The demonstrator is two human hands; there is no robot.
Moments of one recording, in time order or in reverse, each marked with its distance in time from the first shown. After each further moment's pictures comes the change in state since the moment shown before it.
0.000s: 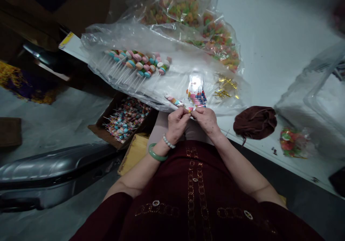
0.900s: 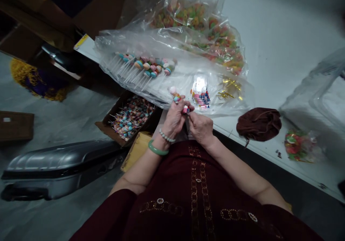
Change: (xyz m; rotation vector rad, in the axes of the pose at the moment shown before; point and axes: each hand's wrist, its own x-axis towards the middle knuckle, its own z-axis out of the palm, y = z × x) left_hand 0.018 0.007 0.000 -0.786 0.072 -0.411; right_hand -0.032 -0.005 0.025 -0.098 0.145 -0.316
